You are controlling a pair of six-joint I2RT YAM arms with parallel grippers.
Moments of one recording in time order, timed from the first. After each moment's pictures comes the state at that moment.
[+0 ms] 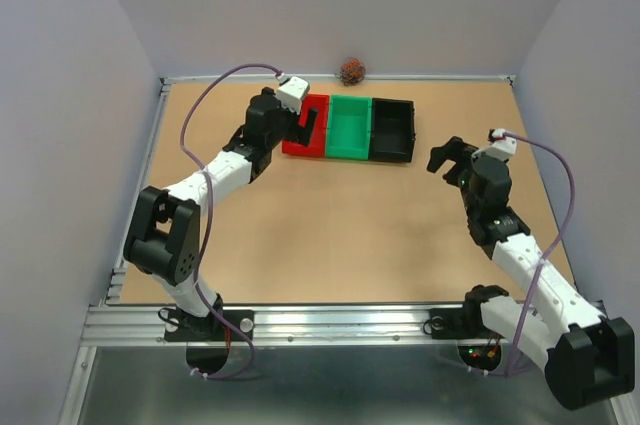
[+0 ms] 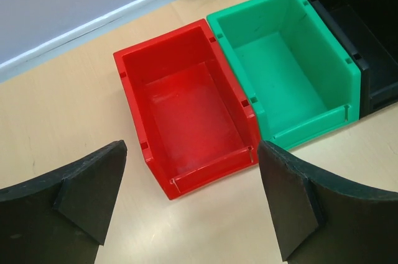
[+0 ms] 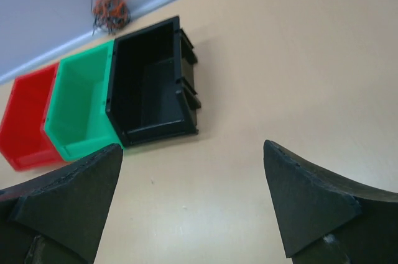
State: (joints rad) left arm -0.43 1.62 1.10 0.22 0.03 0.10; right arm 0.24 0.94 0.58 0.14 0.29 0.45
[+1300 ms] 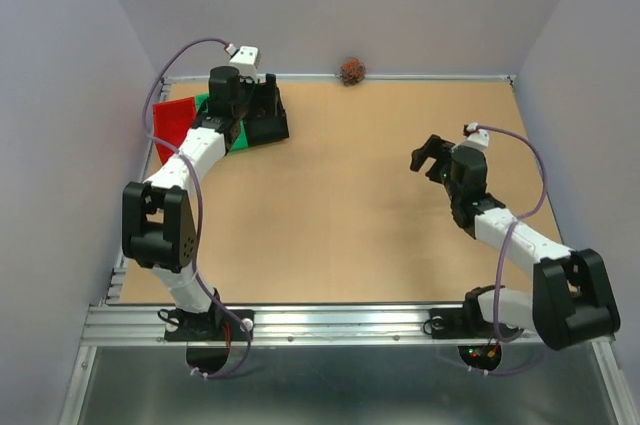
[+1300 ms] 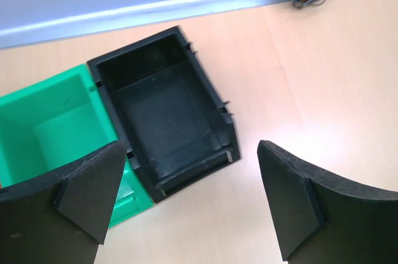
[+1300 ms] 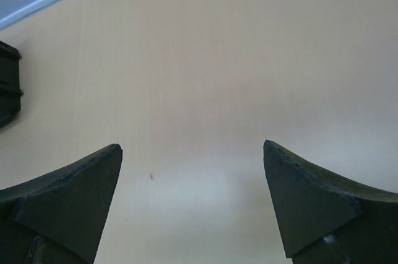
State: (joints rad) left arm -0.19 1.71 1.33 0.00 0.05 -0.04; right arm 0.24 1.18 0.54 0.33 0.23 0.49
